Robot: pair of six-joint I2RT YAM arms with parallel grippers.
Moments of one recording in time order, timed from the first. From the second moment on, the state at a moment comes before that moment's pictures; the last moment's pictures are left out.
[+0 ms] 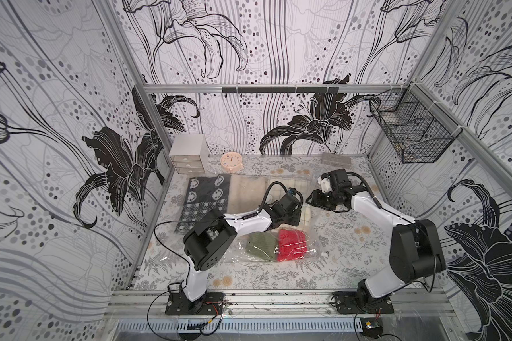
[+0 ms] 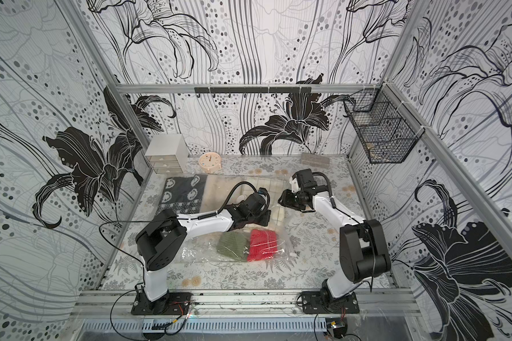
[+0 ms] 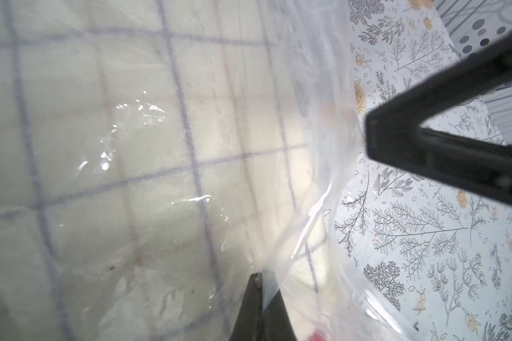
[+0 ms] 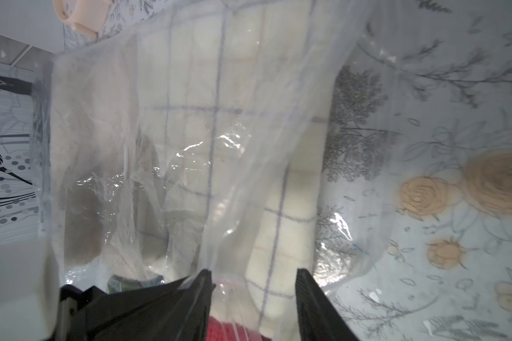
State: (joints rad) left arm -0.83 1.92 1.25 -0.13 -0.05 -0.54; right arm 0.24 1.55 1.07 -0.50 -0.34 0.43
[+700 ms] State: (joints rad) left arm -0.81 1.88 1.23 -0.13 -0.04 -0.55; right arm 0.21 1.70 0.96 -0.24 -0.41 0.49
